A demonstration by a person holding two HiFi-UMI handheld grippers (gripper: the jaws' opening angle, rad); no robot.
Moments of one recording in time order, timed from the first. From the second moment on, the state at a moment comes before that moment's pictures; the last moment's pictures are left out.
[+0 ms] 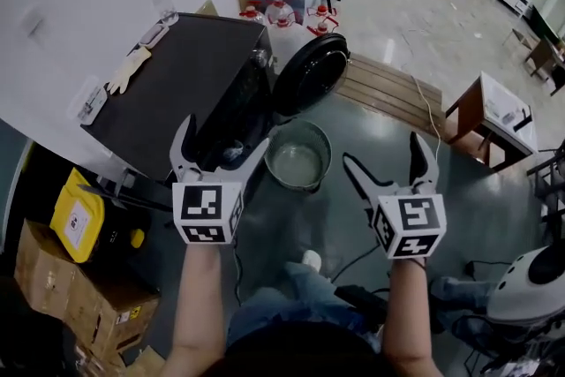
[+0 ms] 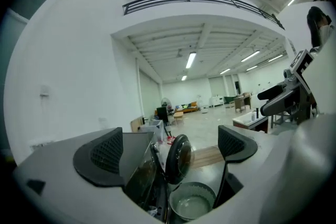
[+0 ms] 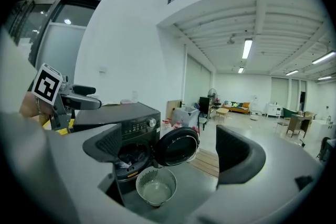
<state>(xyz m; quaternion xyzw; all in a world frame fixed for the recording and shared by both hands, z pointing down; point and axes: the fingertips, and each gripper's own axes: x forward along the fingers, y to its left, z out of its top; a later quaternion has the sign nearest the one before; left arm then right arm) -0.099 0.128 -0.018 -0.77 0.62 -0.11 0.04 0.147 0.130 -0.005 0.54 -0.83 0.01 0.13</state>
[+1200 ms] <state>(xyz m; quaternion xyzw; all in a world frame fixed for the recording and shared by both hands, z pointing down) -0.088 -0.031 0.219 -0.83 0.47 -0.25 -0.15 0.094 -0.012 0.184 0.56 -0.77 0.18 0.24</state>
